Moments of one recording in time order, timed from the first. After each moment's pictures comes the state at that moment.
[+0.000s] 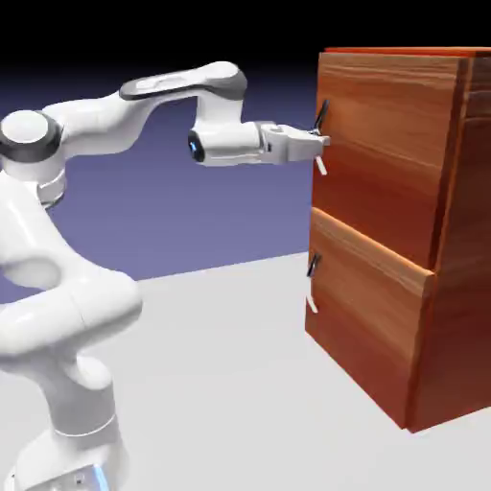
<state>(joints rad) -1.07 -0.91 1.23 -2.01 2.90 3.08 -1.27</state>
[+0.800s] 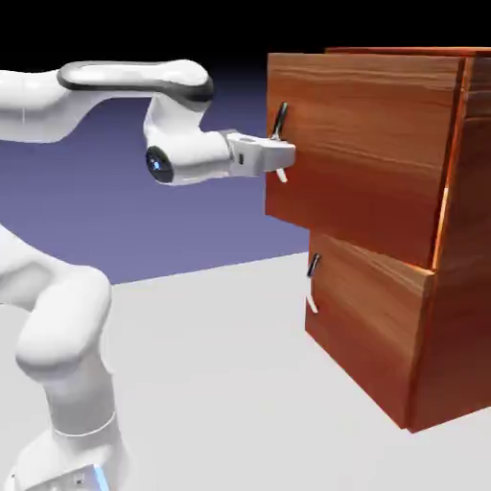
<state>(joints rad) -0.23 -0.83 0.58 -2.51 2.59 2.83 -1.41</state>
